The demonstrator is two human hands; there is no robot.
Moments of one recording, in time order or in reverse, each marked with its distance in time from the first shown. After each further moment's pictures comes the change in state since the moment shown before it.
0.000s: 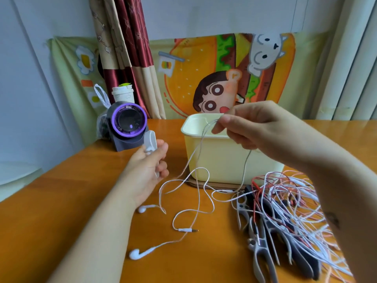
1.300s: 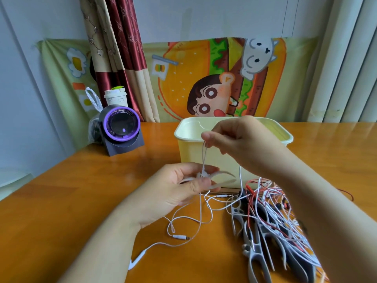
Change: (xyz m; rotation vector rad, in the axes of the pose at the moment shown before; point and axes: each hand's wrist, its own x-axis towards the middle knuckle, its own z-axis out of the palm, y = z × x) left_hand -0.031 0.001 0.025 0.512 -0.630 0.079; right_hand 0.006 0.009 0.019 -0.241 0.120 0.022
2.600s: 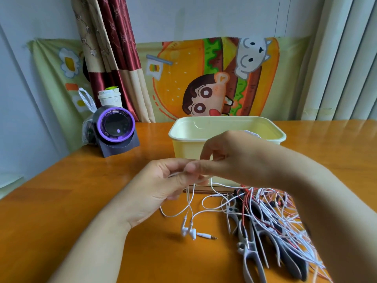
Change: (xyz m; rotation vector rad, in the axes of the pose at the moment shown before) left_hand -0.001 -0.001 -0.007 -0.116 0.058 0.021; right_hand -0.012 -0.019 -0.010 -0.301 -0.322 0.085
